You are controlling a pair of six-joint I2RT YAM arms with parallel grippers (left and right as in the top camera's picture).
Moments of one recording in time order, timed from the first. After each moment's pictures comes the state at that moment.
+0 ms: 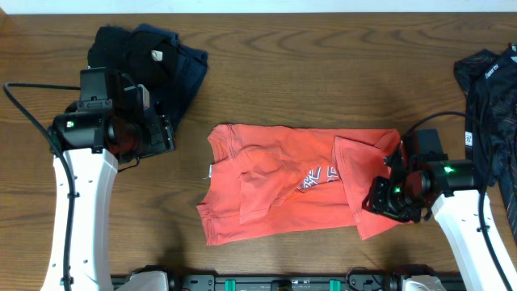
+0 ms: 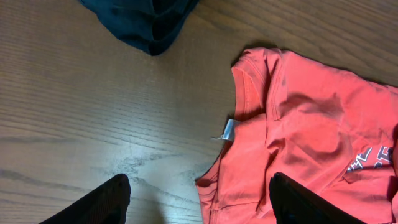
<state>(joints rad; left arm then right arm) 0.09 1.35 1.31 -1.19 0.18 -0.15 0.08 1.16 0.86 -1.19 -0.27 0.36</state>
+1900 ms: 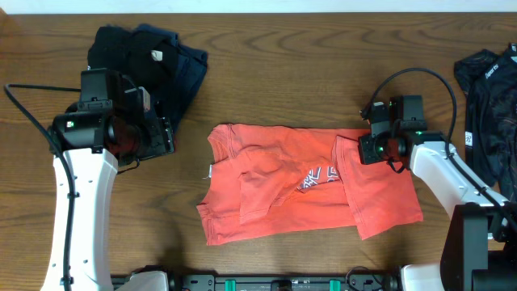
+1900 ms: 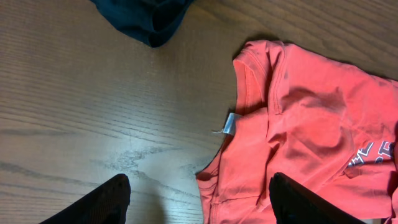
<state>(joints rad) 0.09 1.35 1.31 -1.22 0.18 -0.15 0.03 1.60 0.86 -0.47 -0.21 -0.14</state>
